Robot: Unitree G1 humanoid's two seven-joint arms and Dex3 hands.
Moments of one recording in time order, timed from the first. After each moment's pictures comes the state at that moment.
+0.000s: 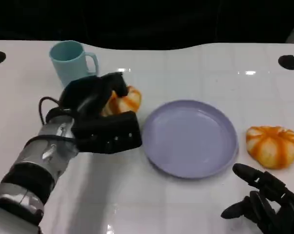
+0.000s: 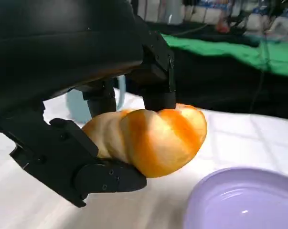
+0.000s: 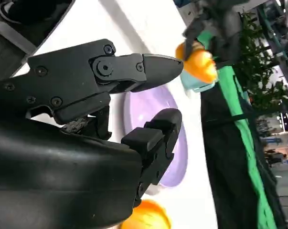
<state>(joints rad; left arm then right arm) -0.77 0.20 -0.42 0.93 0.61 -0.28 0.25 0.25 0.03 -0.08 0.09 0.36 -0.13 0.43</state>
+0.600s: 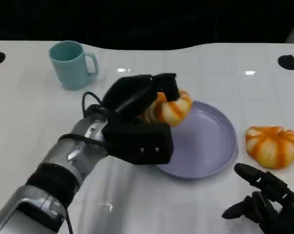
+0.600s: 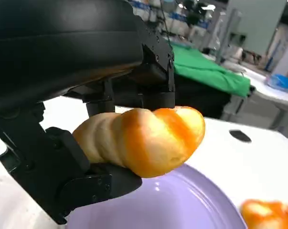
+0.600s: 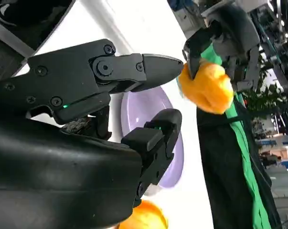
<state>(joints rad) -0.77 0.11 -0.46 0.83 0.59 -0.43 0.14 0.26 0.03 -0.08 0.08 0.38 -0.14 0.46</state>
